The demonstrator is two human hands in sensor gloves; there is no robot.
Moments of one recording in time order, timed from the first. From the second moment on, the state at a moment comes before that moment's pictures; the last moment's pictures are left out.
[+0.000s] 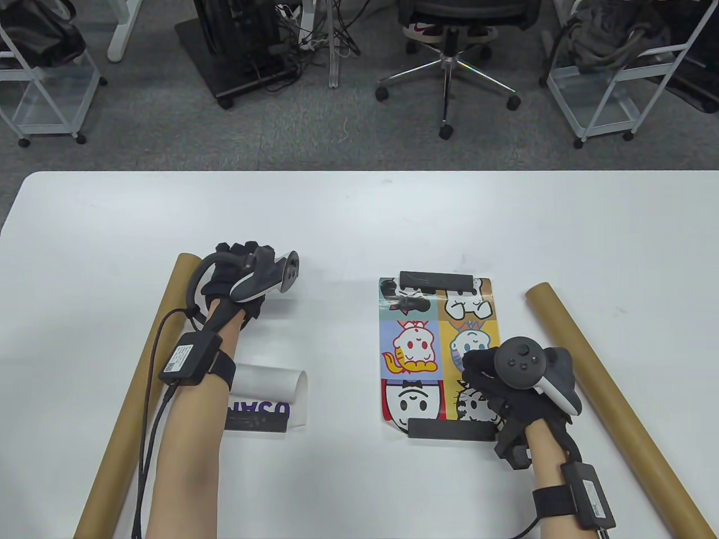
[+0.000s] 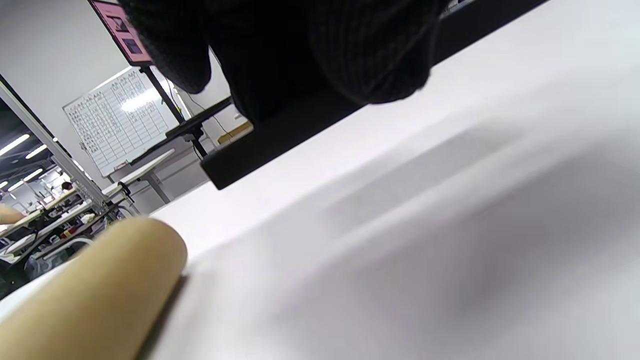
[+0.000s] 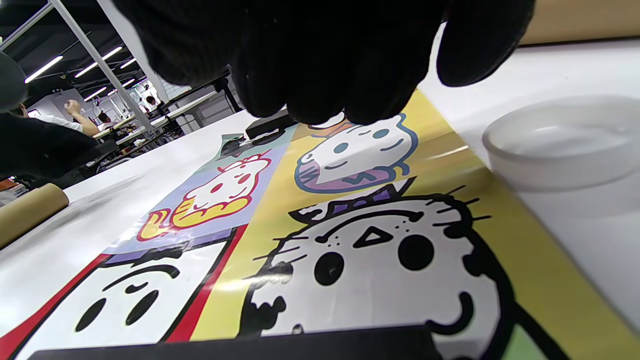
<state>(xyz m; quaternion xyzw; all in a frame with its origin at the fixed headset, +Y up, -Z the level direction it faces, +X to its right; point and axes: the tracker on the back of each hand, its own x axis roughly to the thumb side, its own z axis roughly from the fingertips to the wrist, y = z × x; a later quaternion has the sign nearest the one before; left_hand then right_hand) -0.196 -0.713 -0.398 -0.07 -0.06 -0.25 0.96 0.206 -0.728 -0.236 0.05 0.12 0.97 0.22</state>
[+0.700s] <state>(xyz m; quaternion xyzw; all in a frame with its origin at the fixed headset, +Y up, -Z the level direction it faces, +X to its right) -0.206 -0.665 -0.341 -0.10 -0.07 -0.15 0.98 0.199 -0.727 -0.235 0.07 0.12 0.97 0.22</state>
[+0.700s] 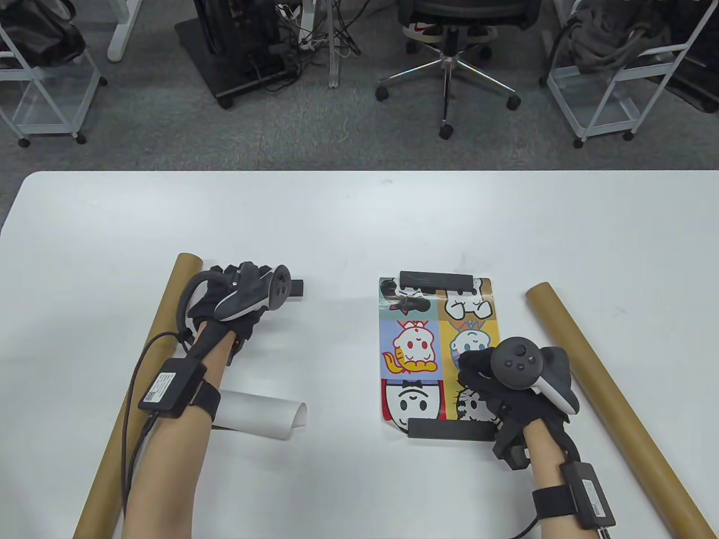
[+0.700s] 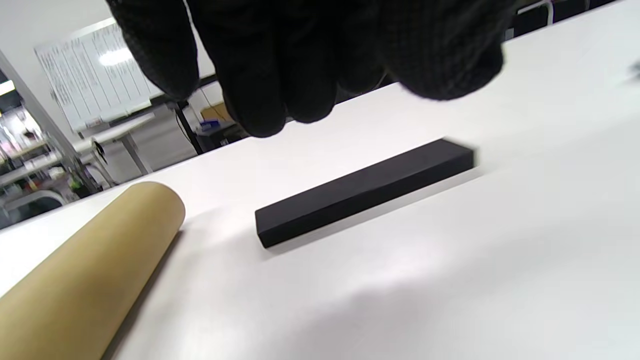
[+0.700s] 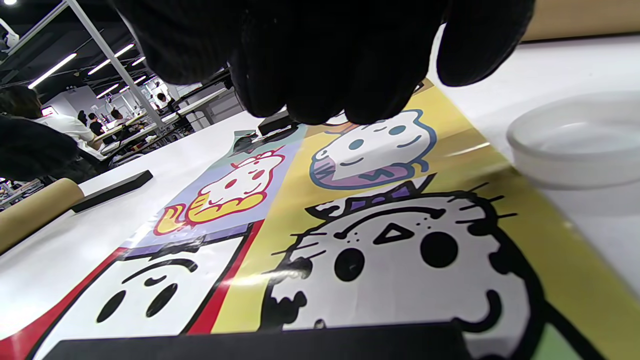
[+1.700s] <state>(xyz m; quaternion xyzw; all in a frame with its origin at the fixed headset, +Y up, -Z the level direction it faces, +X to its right) -0.221 -0.708 -0.192 -0.42 -0.13 -0.06 0.90 0.195 -0.722 -0.232 0.09 0.11 0.96 0.24</state>
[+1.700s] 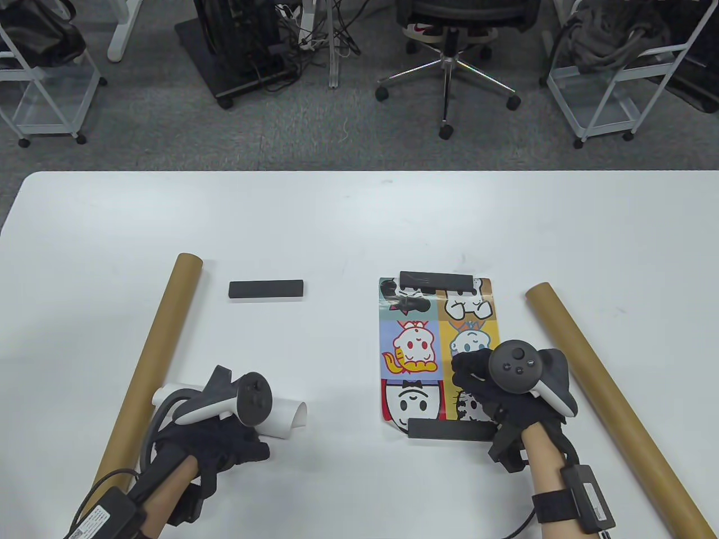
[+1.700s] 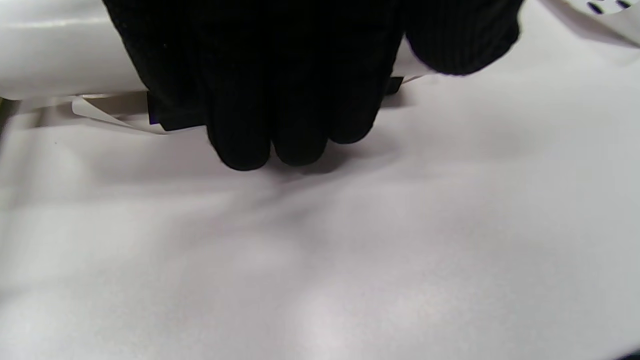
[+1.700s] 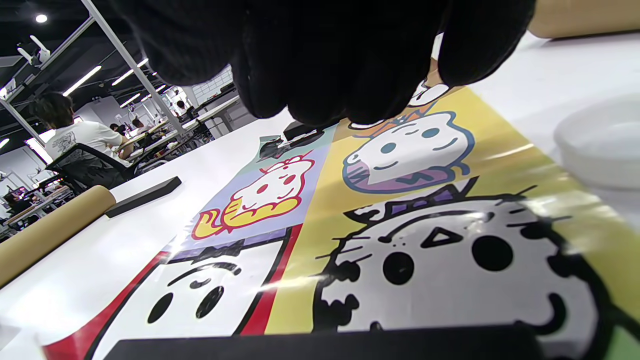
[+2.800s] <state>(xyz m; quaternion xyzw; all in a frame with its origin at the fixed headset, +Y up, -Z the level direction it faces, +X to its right) -0.209 -0.745 -0.199 -0.17 -0.20 -0.26 0.93 0.195 -0.722 -0.232 0.09 0.12 0.96 0.24</state>
